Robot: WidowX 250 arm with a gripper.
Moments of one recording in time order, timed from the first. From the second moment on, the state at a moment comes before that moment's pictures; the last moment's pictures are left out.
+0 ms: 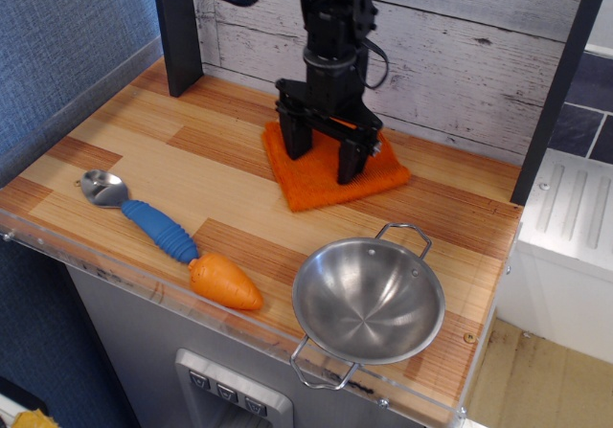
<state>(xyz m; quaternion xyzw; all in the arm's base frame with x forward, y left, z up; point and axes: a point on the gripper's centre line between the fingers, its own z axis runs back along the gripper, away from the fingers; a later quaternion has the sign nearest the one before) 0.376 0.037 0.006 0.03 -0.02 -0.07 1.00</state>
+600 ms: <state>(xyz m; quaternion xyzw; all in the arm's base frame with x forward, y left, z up) 0.361 0.146 0.013 0.06 0.00 0.03 1.00</state>
